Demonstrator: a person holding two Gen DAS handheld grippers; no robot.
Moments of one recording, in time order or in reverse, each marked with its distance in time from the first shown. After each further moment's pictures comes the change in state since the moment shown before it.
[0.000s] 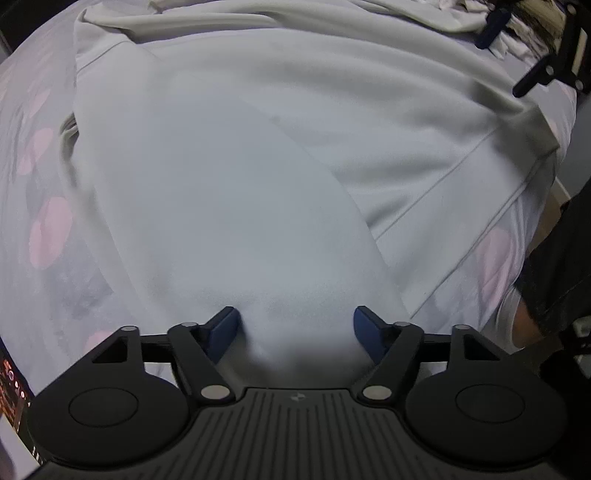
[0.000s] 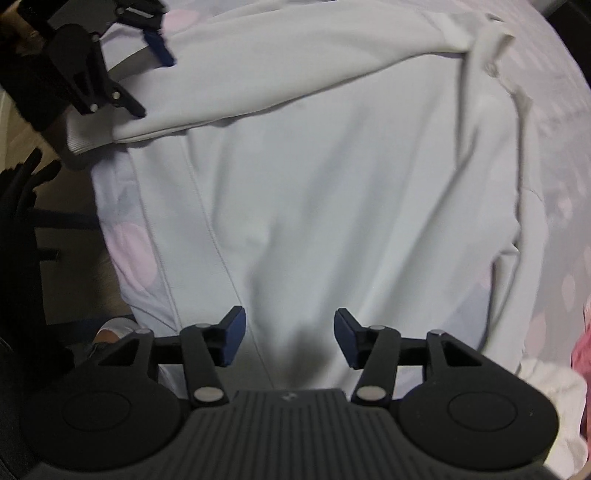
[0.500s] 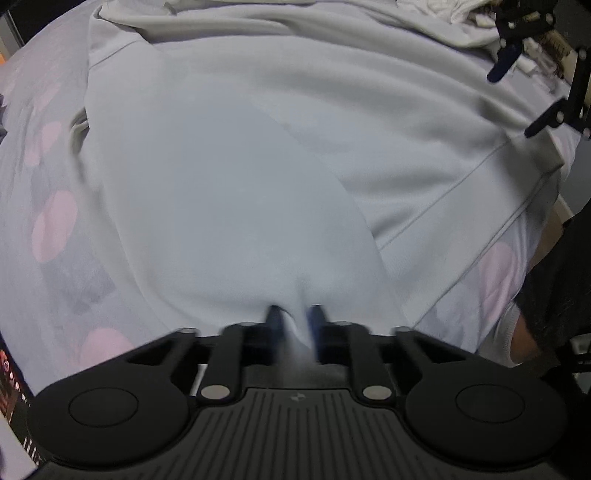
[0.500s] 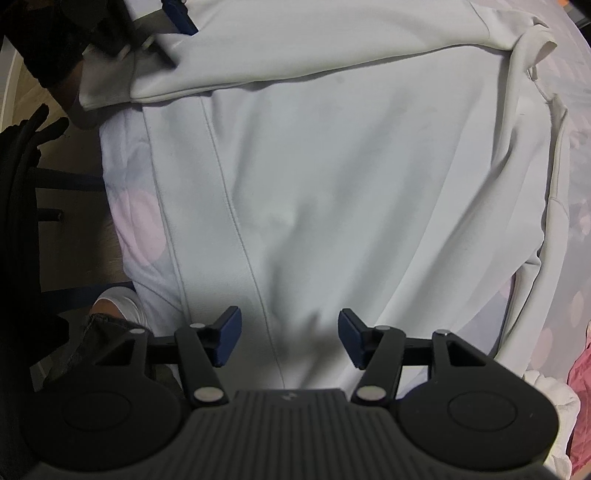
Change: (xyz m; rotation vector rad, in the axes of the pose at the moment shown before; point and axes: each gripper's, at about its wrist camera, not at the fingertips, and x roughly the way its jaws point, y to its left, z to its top) left arm -0.006 0.006 -0.001 -0.059 -0.034 -0.013; right arm 0.028 0.020 0.008 -0.076 0.079 0.002
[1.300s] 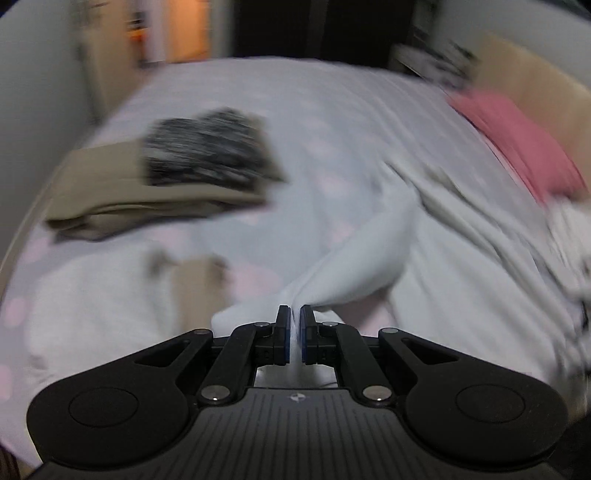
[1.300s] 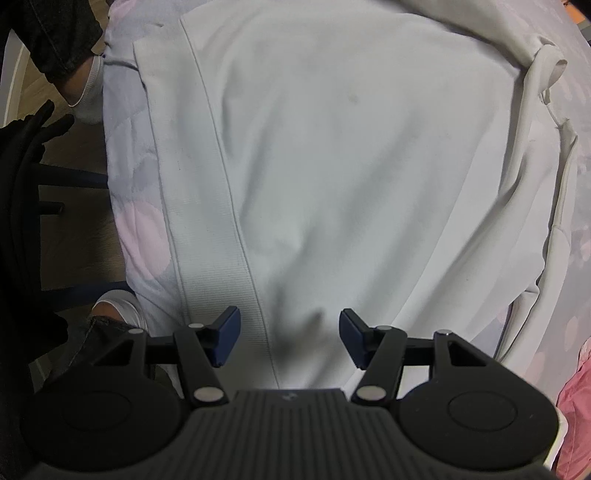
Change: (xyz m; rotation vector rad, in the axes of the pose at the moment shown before) left arm -0.227 0.261 -0.057 -0.630 -0.347 0.214; right arm 0.013 -0.002 0.018 -0.060 0.004 0.012
